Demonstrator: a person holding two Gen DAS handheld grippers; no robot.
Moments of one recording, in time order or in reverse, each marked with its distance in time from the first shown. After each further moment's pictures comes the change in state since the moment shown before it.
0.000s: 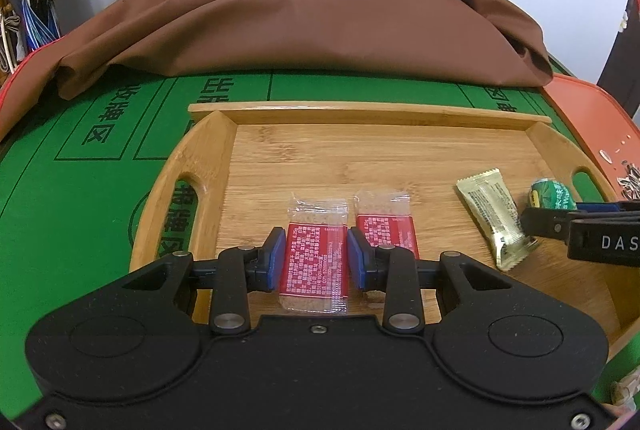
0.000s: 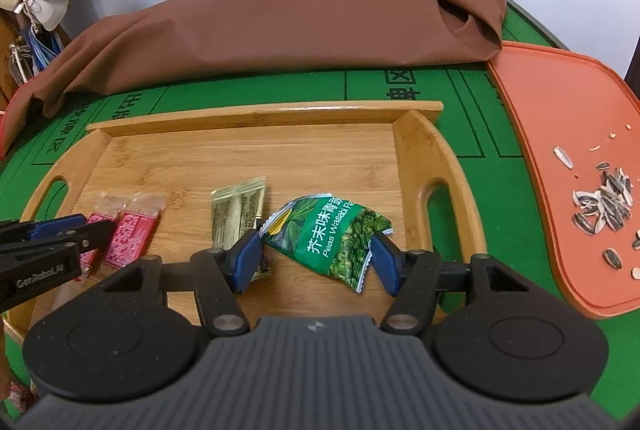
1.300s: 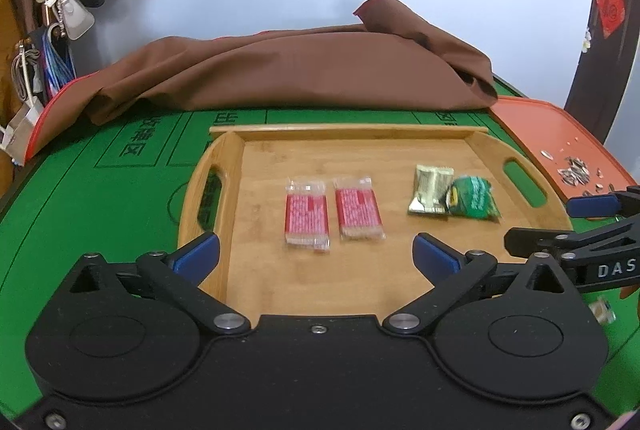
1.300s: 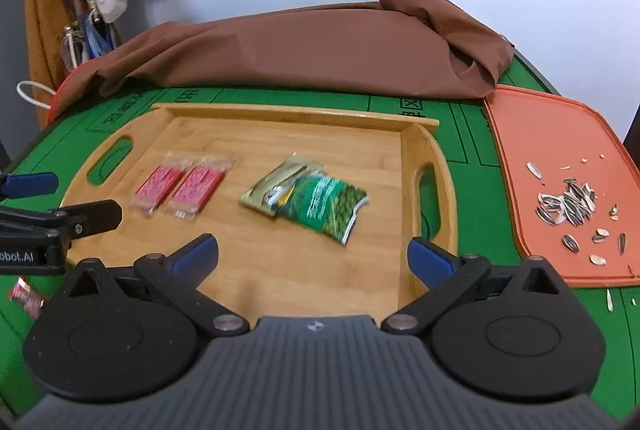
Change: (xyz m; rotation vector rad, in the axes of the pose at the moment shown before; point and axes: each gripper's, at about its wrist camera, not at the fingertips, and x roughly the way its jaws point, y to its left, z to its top) left arm -0.103 -0.003 -0.058 0.034 -0.168 -0.037; right arm -0.082 0.014 -0.059 -0.141 -0.135 0.034
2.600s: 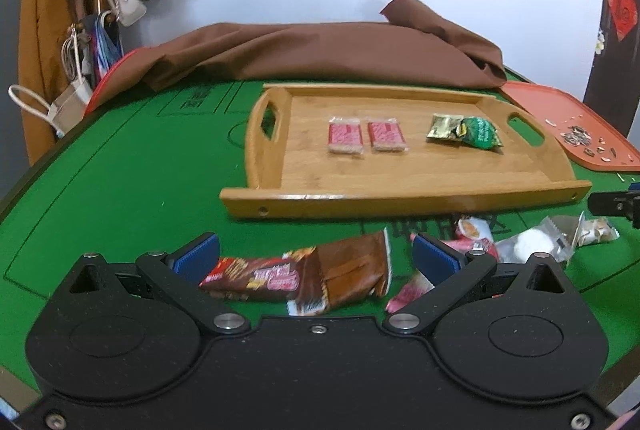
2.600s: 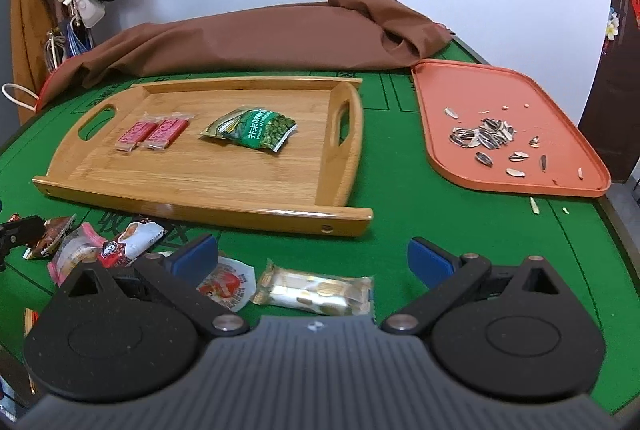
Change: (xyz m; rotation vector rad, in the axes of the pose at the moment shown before) left arm -0.065 0.012 -0.091 -0.033 -0.040 0.084; right arm -0.066 -0.029 -0.078 0.055 -0.042 -0.105
